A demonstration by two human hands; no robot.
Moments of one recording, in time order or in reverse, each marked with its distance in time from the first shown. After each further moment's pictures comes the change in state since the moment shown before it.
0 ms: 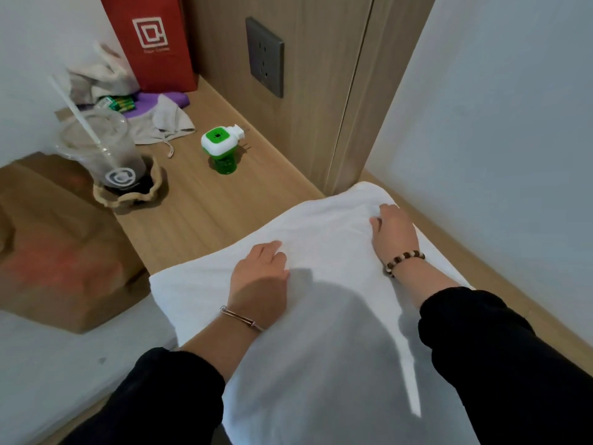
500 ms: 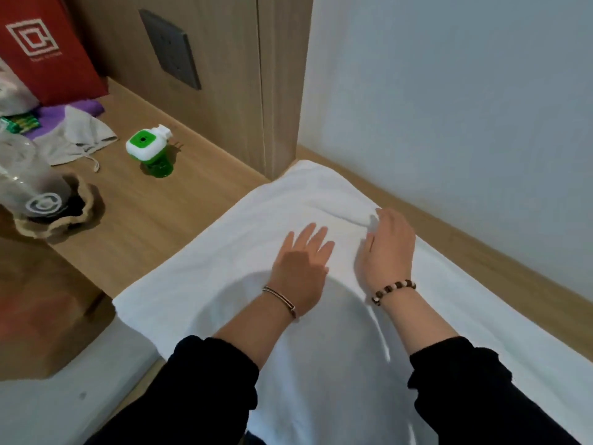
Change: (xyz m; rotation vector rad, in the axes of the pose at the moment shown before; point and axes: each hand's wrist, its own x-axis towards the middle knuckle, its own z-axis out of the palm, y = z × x) left_hand 0.003 0.096 0.015 0.094 -0.296 0.490; right_hand -0.133 0.008 -0.053 -0.012 0.182 0.302
